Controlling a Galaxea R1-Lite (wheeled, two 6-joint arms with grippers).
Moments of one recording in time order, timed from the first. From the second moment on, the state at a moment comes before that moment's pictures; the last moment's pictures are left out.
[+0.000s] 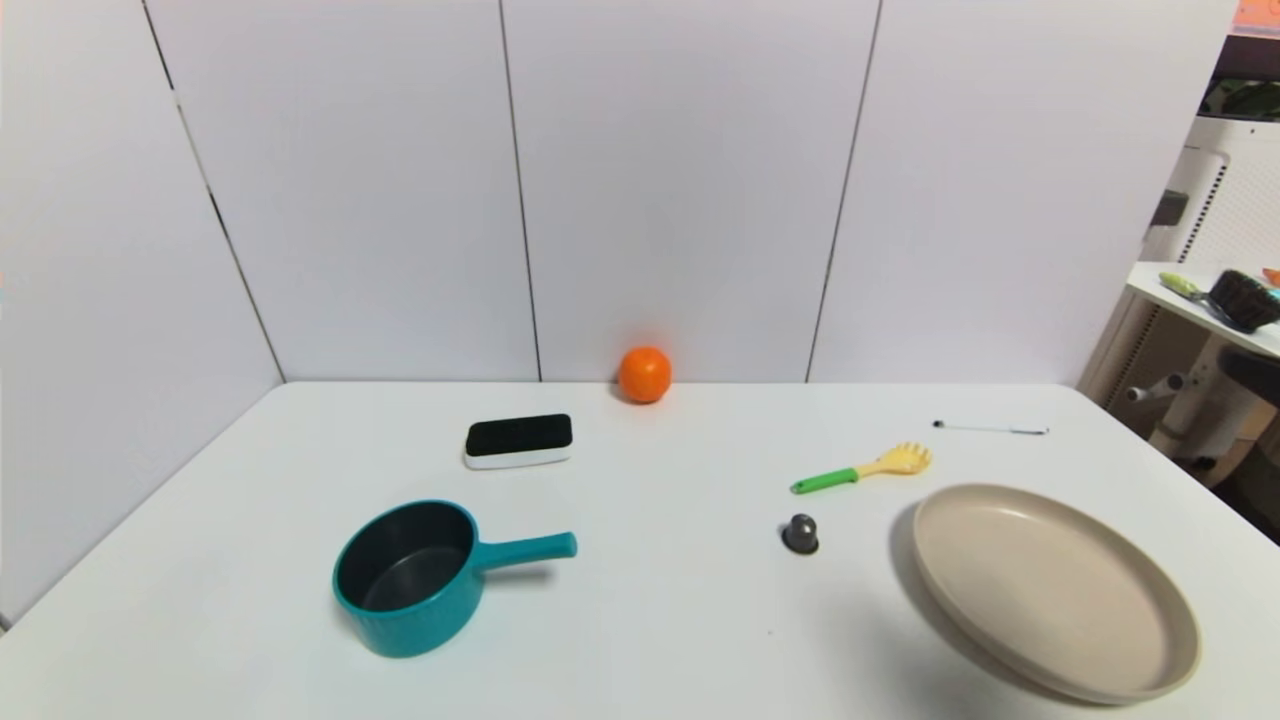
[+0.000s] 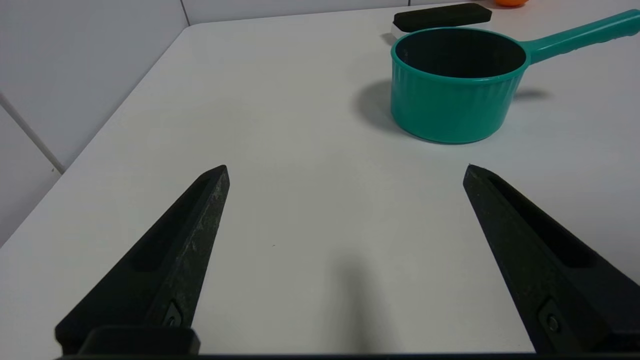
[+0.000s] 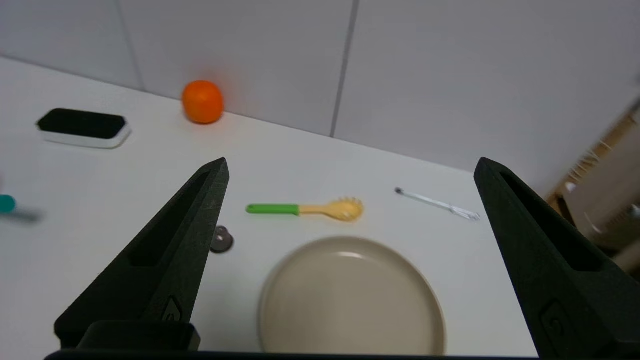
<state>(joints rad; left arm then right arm) 0.01 0.00 -0.04 0.11 -0.03 0.05 0.17 0.98 -0.83 -0.03 0.05 -0.14</state>
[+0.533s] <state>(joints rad) 0.01 0.00 -0.04 0.11 -0.03 0.05 0.60 1.63 -1.38 0.07 0.07 -0.22</state>
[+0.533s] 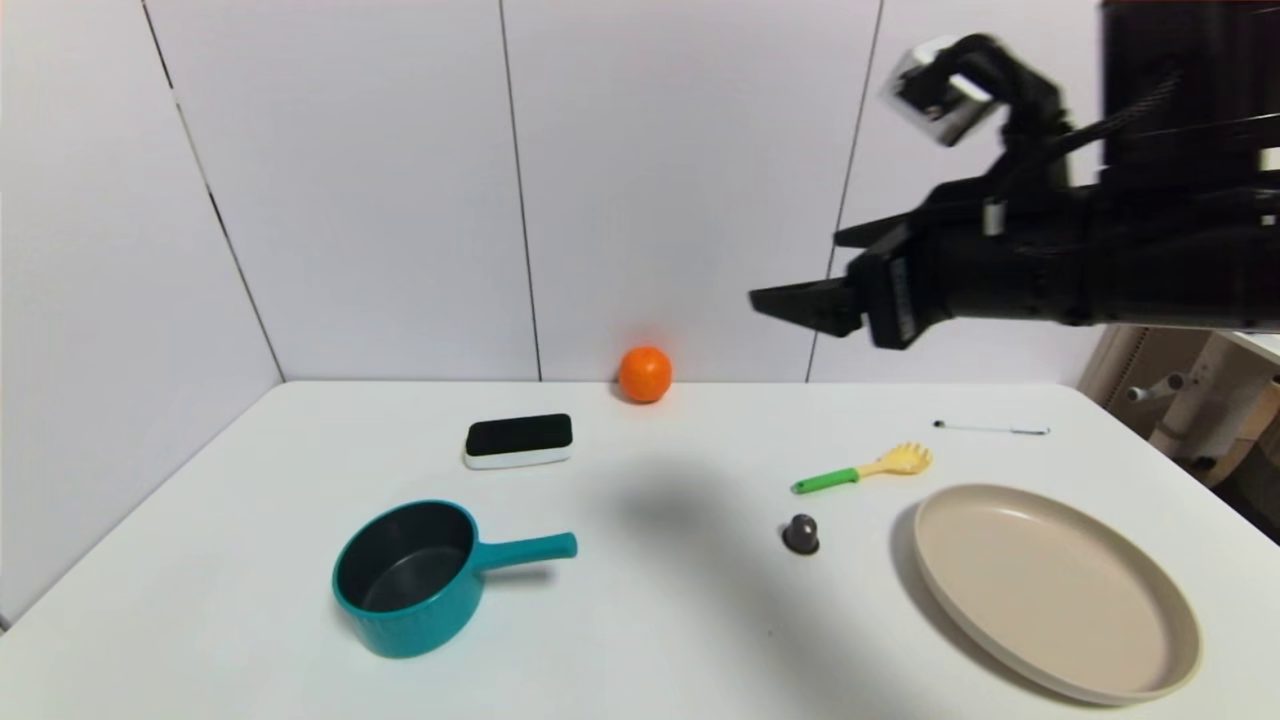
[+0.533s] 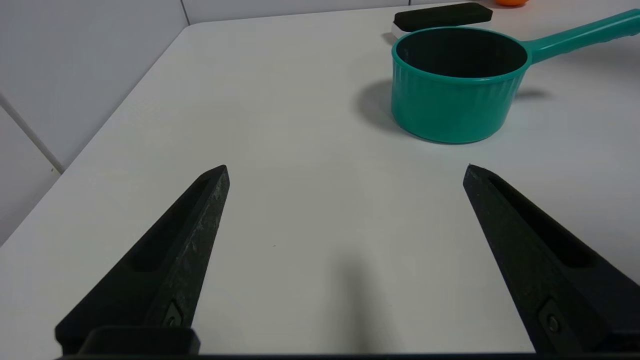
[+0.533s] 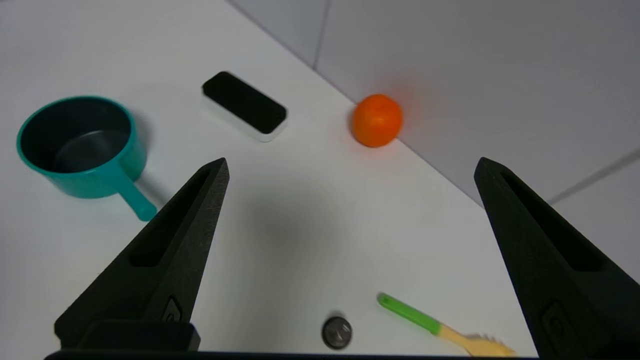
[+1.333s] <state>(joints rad) 0.01 0.00 -0.04 0.11 -0.03 0.05 0.96 2.09 -1.74 0.15 0.22 -0.33</state>
